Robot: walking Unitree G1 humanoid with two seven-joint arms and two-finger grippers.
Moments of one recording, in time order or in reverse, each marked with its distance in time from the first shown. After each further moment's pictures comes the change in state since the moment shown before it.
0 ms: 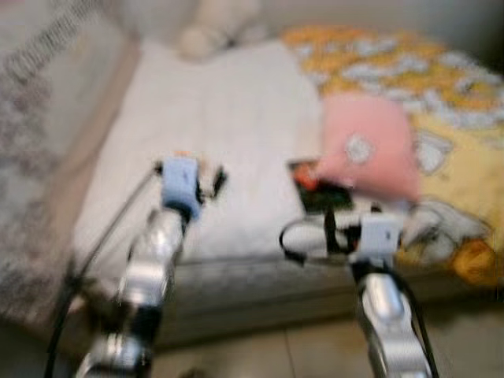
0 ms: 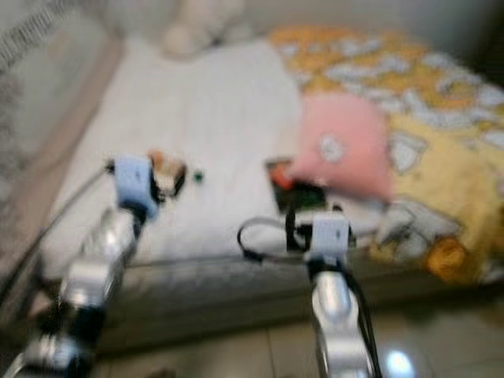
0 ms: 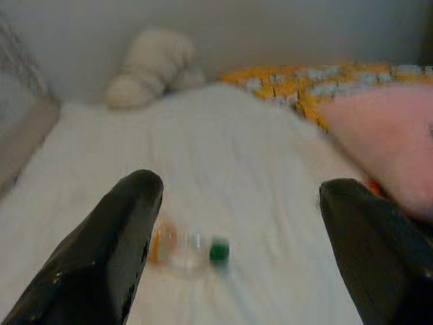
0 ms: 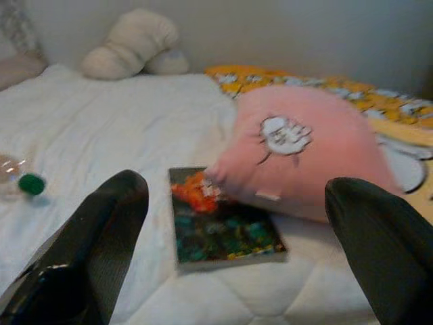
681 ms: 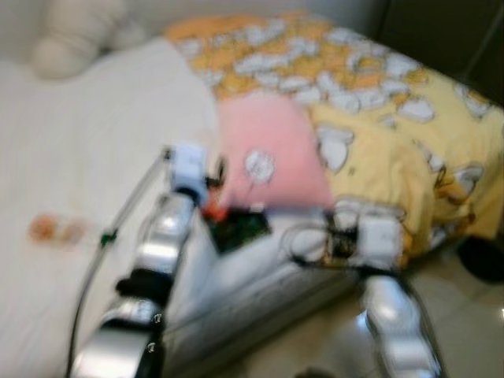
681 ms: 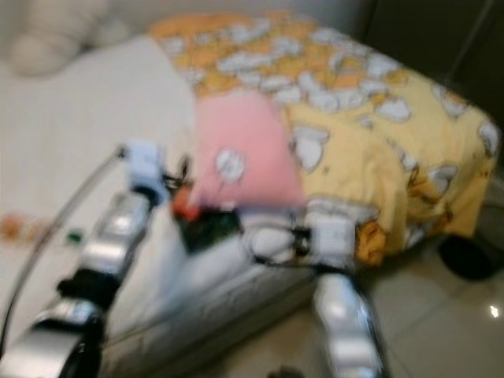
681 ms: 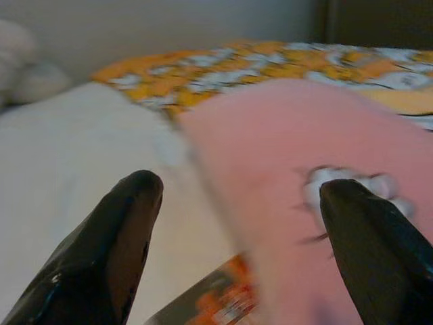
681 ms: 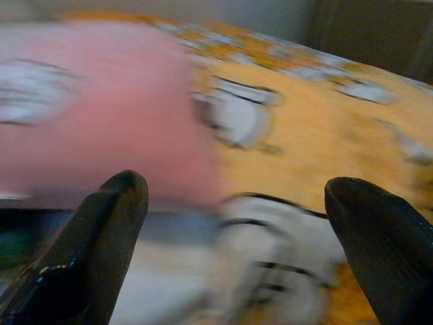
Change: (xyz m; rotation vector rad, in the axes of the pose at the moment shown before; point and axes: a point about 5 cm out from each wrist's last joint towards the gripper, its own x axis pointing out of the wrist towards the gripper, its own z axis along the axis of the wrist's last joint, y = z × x) left arm 0.028 -0.007 -0.009 0.044 0.066 0.021; right arm 0.001 -0.017 -0.015 -0.031 0.079 -0.021
